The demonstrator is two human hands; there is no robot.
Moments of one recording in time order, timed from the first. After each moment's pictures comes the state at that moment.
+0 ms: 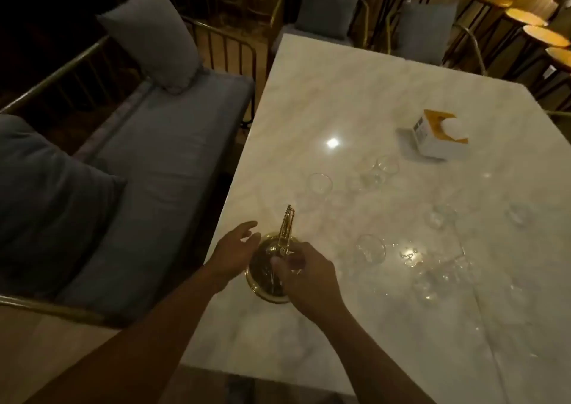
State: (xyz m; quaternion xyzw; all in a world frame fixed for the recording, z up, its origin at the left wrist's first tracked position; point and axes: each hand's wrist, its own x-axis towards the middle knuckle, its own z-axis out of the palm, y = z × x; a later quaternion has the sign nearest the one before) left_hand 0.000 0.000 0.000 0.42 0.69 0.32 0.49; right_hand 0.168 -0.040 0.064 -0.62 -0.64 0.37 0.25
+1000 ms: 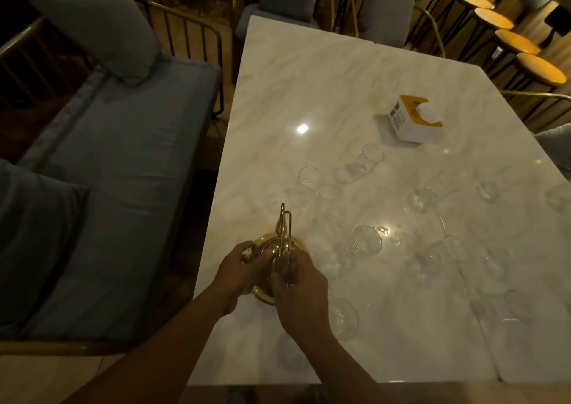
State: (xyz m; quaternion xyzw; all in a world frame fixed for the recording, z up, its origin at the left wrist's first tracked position) left_hand -0.003 -0.010 -0.020 0.29 0.63 0.32 0.64; right_hand 0.121 -0.058 0.047 -0.70 -0.57 0.31 0.29
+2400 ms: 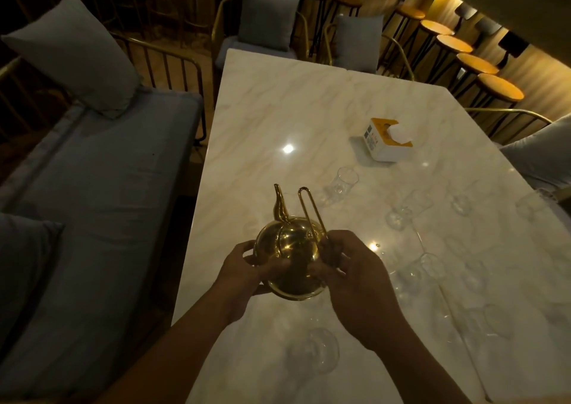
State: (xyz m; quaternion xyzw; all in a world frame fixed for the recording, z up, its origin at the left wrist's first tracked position) left_hand 0.036 0.031 0.038 0.27 0.52 0.38 0.72; right_hand 0.212 -0.024 0.157 -0.63 -0.59 0.35 0.35
